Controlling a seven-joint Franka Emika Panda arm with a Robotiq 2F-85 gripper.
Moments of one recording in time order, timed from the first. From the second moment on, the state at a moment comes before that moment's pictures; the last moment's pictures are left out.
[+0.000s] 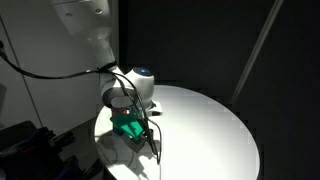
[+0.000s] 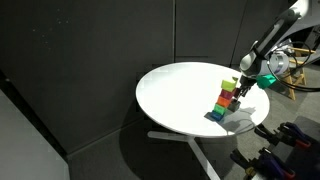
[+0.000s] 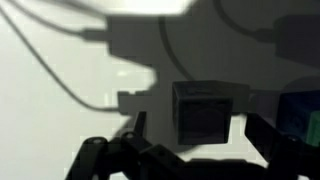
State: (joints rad) arm -0.42 0.46 0.01 -2.41 0.14 2.86 -0.53
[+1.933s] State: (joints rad) arm -0.42 0.55 0.01 -2.37 0.03 2.92 -0.51
